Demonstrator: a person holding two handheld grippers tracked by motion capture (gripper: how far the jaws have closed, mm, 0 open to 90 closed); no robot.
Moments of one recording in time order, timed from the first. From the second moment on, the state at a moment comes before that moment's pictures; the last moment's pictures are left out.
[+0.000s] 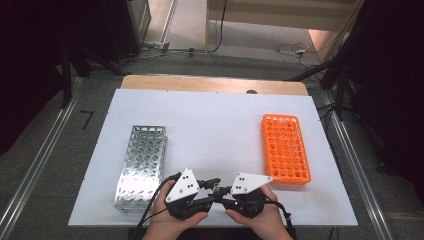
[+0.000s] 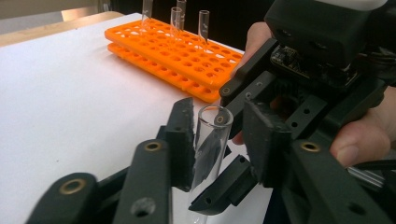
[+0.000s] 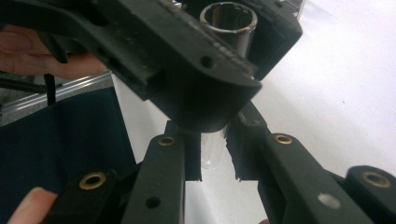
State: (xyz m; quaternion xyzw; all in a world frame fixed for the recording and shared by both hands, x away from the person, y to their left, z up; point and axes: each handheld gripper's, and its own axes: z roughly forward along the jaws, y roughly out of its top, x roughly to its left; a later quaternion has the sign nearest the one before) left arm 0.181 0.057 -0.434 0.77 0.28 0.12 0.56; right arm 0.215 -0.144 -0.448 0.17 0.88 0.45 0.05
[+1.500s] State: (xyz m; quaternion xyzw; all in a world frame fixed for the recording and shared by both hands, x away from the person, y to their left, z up) left arm 0.181 0.063 -0.431 0.77 0.29 0.14 0.56; right arm 0.217 -0.147 -0.448 0.17 0.87 0.46 0.04
